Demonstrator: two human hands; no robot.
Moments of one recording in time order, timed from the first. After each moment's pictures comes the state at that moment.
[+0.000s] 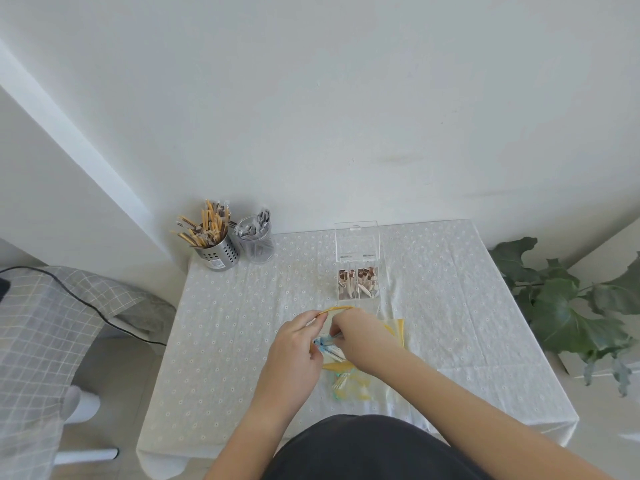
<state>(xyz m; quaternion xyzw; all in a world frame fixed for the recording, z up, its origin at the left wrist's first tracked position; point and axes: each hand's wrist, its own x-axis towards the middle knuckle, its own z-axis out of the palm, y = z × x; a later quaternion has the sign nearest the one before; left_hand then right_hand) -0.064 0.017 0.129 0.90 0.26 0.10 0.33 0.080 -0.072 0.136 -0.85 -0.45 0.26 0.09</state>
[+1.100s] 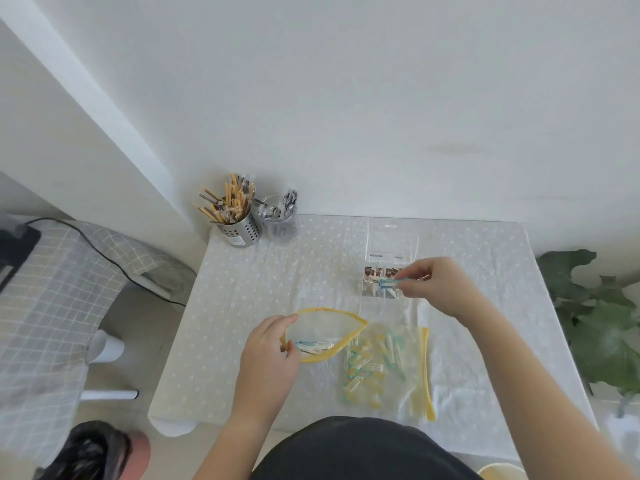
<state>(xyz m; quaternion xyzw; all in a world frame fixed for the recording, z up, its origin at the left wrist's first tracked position) -0.085 0.061 0.107 0.82 0.43 0.14 0.35 0.220 -0.068 0.152 -0.83 -0.26 0.35 0.36</state>
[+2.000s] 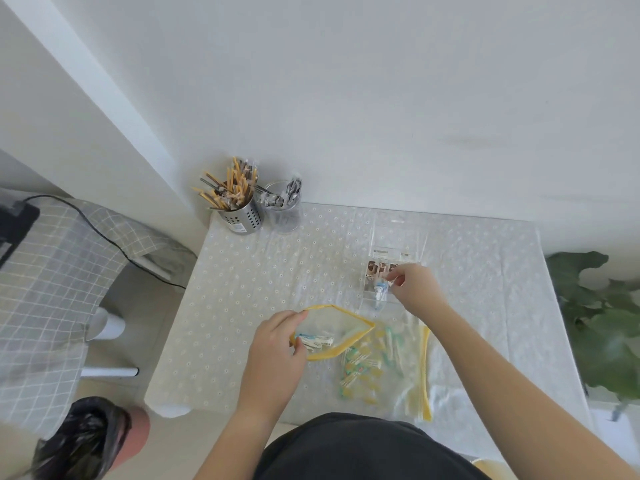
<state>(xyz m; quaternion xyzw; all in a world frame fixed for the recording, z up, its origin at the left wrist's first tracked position) -0.072 0.055 0.099 0.82 0.43 0.11 0.35 0.225 -0.026 0.056 -0.89 -0.30 0.27 0.19</state>
